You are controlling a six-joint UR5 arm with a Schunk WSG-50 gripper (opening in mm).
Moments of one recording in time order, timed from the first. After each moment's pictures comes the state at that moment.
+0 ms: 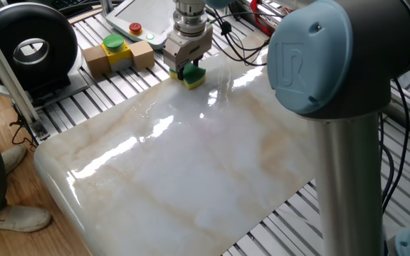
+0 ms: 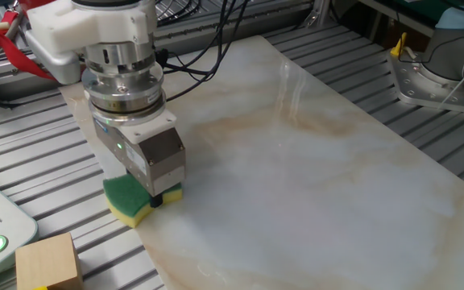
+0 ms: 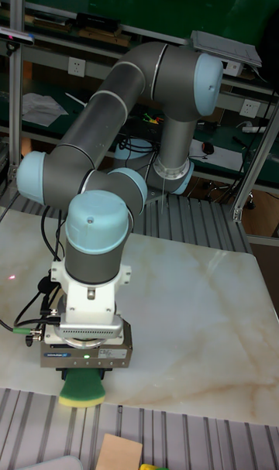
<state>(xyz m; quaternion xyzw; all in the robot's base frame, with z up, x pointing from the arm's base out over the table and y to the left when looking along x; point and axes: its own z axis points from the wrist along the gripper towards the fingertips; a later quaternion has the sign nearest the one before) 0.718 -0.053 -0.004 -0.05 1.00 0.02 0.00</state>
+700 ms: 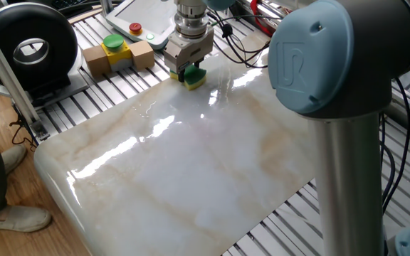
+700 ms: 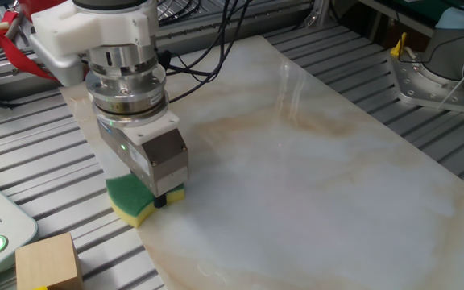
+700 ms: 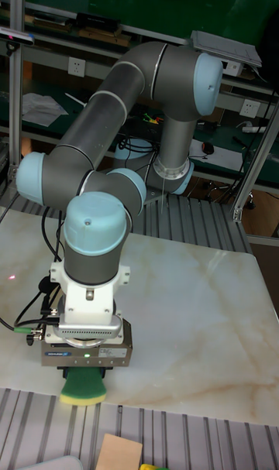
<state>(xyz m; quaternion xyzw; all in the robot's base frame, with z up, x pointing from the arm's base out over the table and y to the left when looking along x) 0.713 -0.049 -0.006 -0.04 1.00 0.03 -0.01</state>
